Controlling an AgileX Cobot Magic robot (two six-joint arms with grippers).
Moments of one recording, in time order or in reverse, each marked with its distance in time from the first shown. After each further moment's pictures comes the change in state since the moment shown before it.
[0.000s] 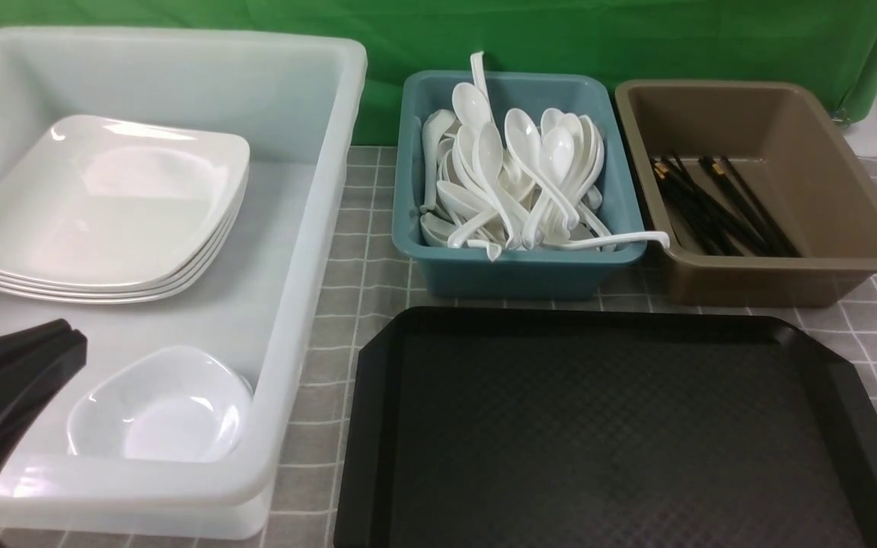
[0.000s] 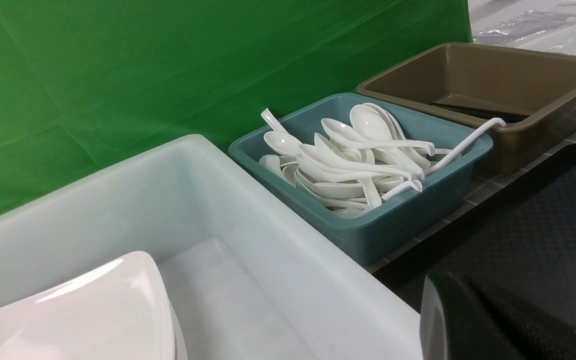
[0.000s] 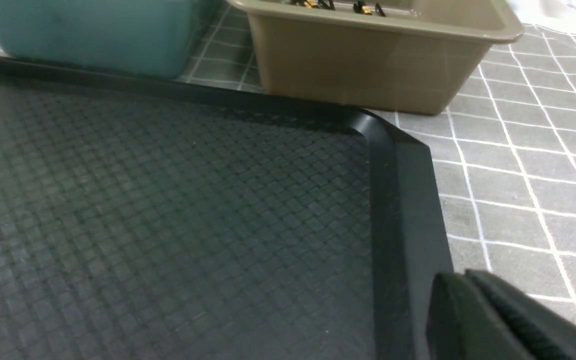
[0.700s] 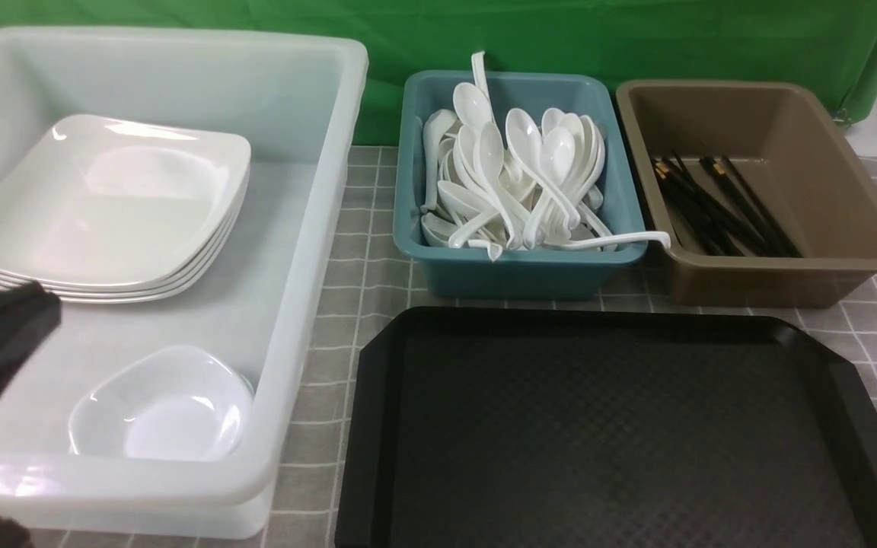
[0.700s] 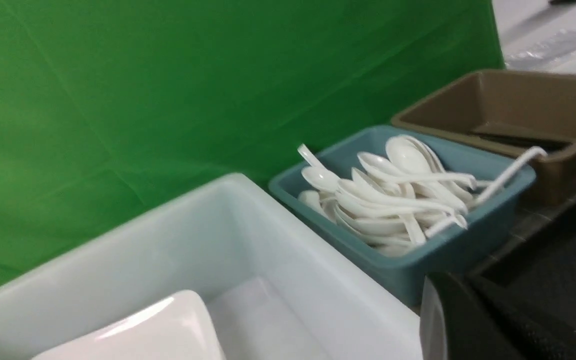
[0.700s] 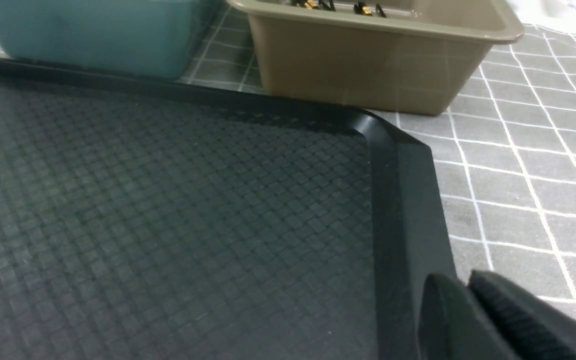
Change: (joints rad) right arm 0.000 0.000 0.000 0.003 -0.001 0.000; left arm 0.027 -0.006 0.017 0.136 -0.137 -0.102
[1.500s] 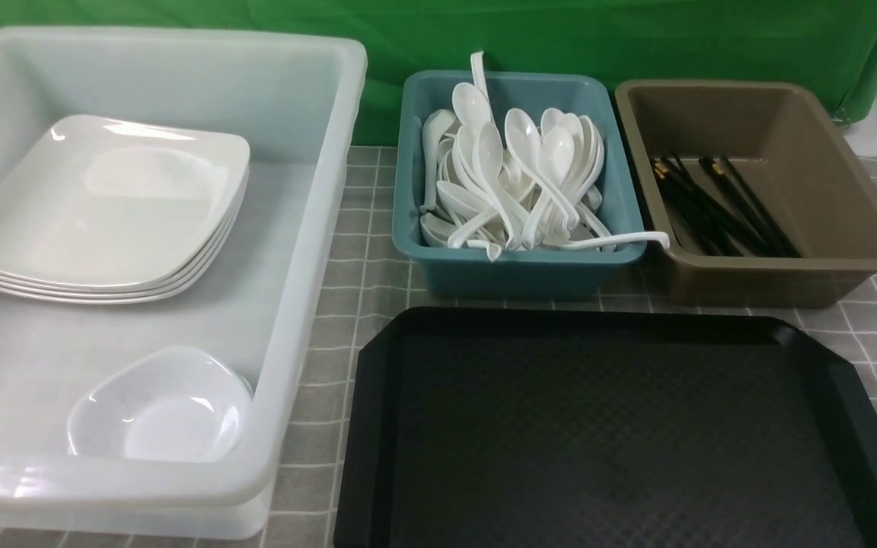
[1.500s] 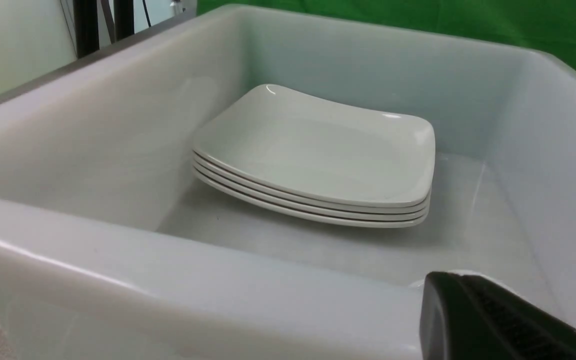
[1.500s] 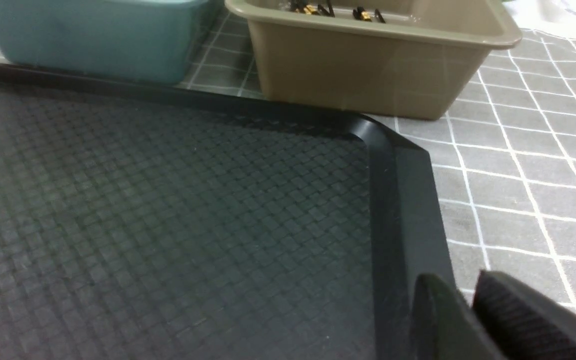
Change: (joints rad) right arm 0.000 -0.001 0.000 0.000 -0.007 0.001; left arm 0.544 -0.369 0.426 0.055 0.030 -0.475
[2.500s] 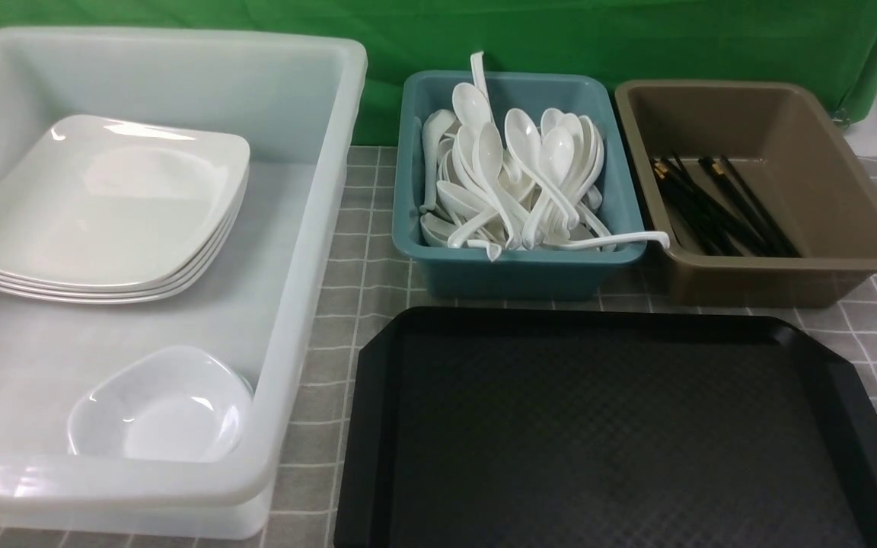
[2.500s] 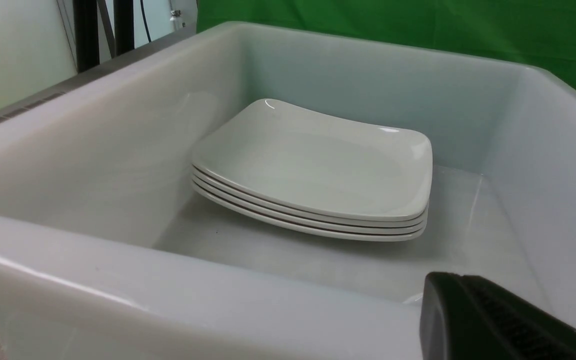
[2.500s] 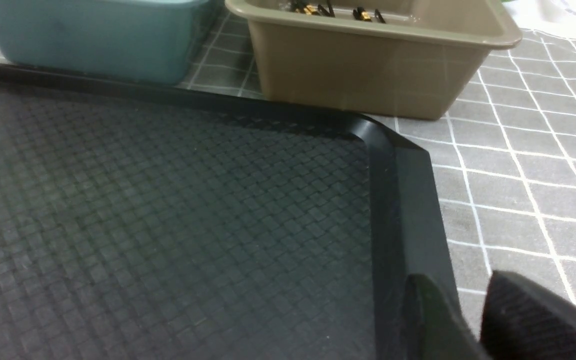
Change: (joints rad) right arm 0.000 0.000 0.000 0.000 0.000 0.000; left arm 0.000 0.000 0.000 0.000 -0.020 0.000
